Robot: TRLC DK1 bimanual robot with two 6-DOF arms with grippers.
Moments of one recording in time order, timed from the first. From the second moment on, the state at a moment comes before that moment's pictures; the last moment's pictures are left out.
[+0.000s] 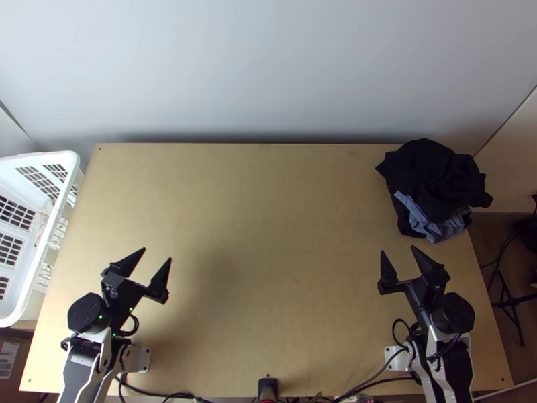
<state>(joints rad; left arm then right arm) -0.18 0.00 0.08 -0.19 0.17 -0.05 0.11 0.00 0.09 -0.22 -0.08 0.03</state>
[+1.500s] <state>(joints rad) 0.04 0.89 0.93 -0.25 0.09 -0.14 0.23 0.78 0.95 -0.27 -0.04 0.08</state>
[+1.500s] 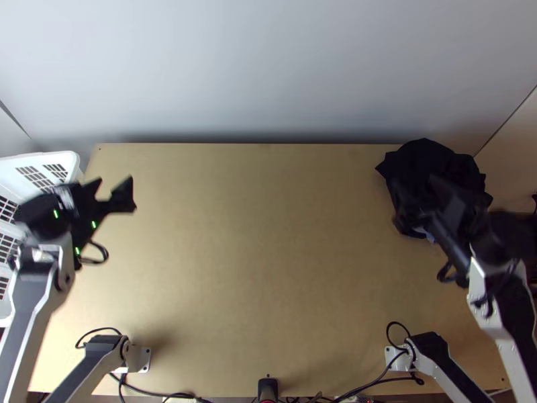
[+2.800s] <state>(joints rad) 0.22 1.61 1.66 -0.58 0.04 -0.10 0.36 1.53 1.45 -0.29 0.03 0.12</state>
